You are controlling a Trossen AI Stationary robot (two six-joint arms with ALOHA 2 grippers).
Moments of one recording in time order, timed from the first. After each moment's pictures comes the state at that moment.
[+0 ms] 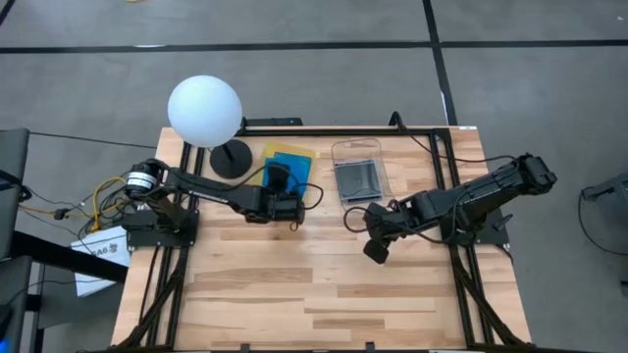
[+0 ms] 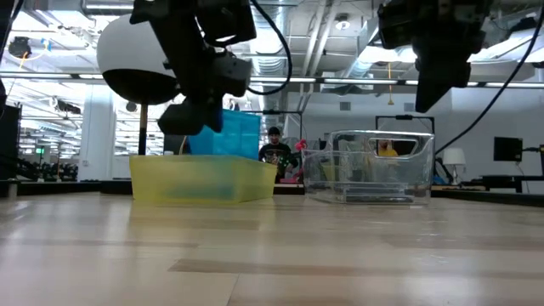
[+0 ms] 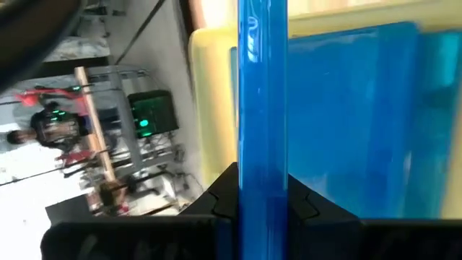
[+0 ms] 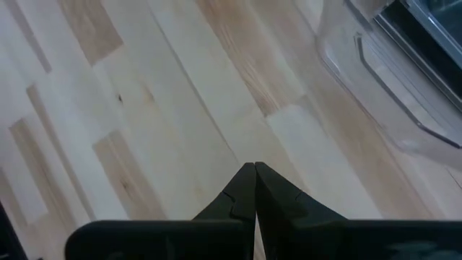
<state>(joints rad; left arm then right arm) -0.05 1.70 1.14 -0.71 -0.91 0.36 0.28 1.39 1.02 -0.83 0.10 0.77</state>
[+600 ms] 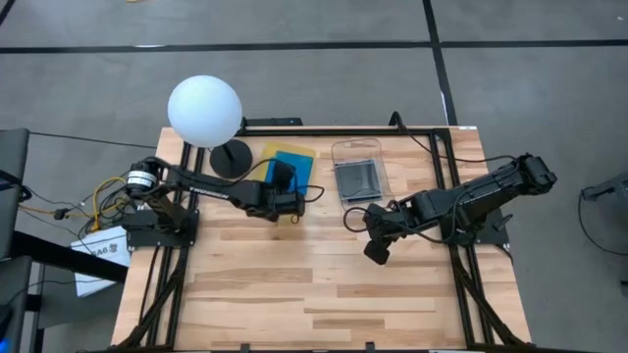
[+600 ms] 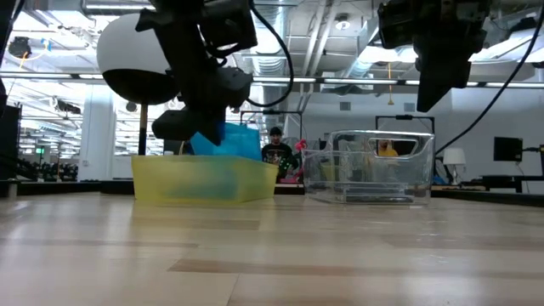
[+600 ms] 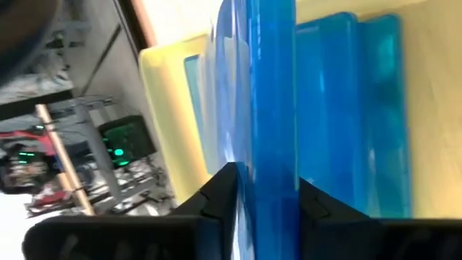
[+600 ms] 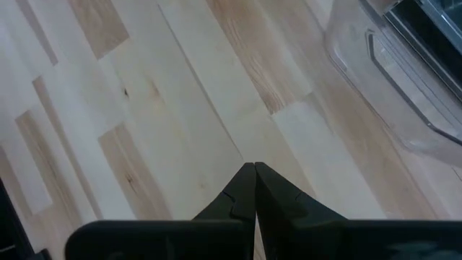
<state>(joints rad) 0.00 1.70 1.11 -0.66 -0.74 0.53 0.28 1.39 1.02 -0.83 0.08 0.75</state>
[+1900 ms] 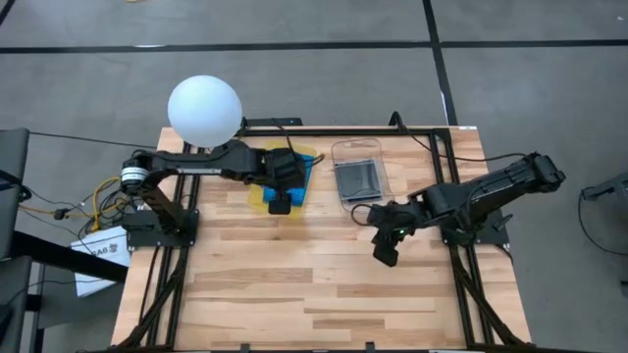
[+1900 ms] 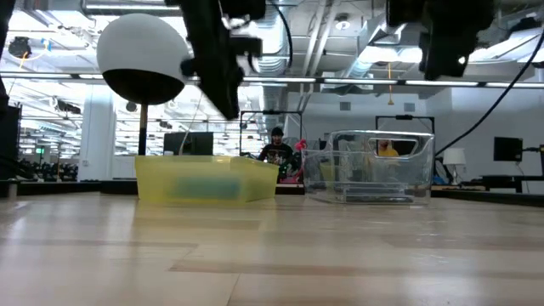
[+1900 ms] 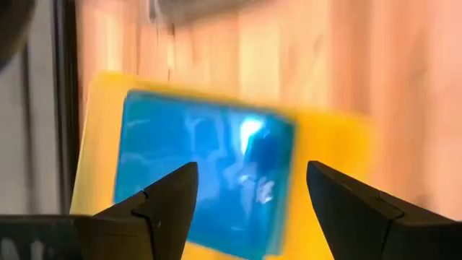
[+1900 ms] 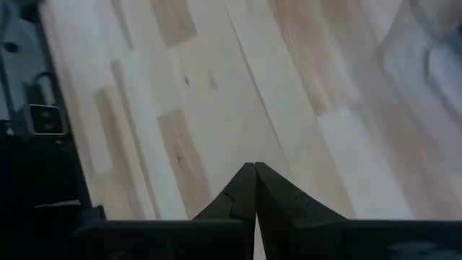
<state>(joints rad) 0.16 1.65 1.36 -0.86 -0.20 0.27 0.27 1.30 1.02 -0.79 -0.05 0.65</state>
